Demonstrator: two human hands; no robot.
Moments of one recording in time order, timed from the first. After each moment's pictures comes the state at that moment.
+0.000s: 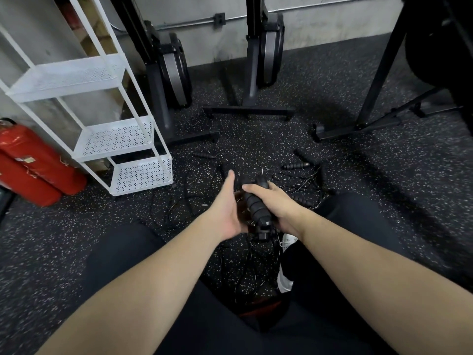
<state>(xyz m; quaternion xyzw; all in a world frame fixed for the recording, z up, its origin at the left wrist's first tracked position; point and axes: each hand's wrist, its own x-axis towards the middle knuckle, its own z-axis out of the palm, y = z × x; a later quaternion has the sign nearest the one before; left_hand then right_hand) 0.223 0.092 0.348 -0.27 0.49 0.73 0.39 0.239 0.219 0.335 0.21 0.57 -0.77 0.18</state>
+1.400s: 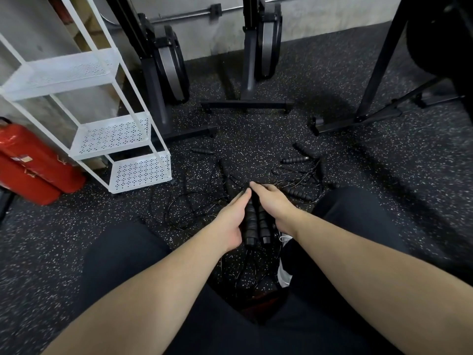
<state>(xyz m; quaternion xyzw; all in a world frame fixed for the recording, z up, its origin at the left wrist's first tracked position) 0.246 0.105 0.322 -0.25 0.54 0.74 0.32 0.236 0.218 0.311 0.28 0.63 -0.71 0.17</state>
